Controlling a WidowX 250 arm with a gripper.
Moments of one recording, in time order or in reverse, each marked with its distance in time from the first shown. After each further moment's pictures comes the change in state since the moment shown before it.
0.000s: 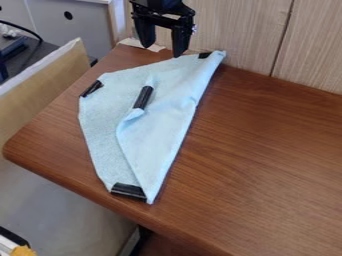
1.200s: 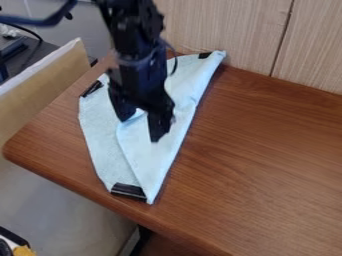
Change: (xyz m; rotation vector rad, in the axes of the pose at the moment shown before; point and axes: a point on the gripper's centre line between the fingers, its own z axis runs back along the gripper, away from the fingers) arm -0.129 -0.053 -0.018 0.035 0.000 -0.138
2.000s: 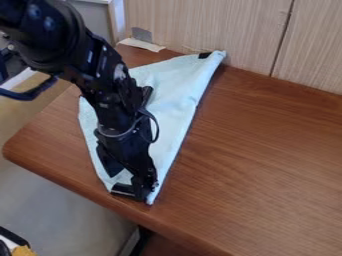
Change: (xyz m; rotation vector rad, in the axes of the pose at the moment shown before) arm -0.049 -0.014 -0.049 -0.035 0.026 -0.047
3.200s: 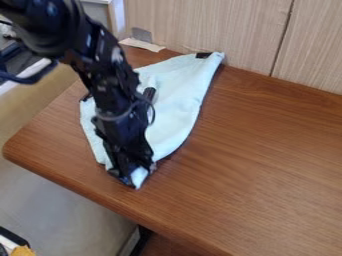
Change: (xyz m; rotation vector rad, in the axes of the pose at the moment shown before) arm 0.011 0.019 0.011 -0.004 0.001 0.043
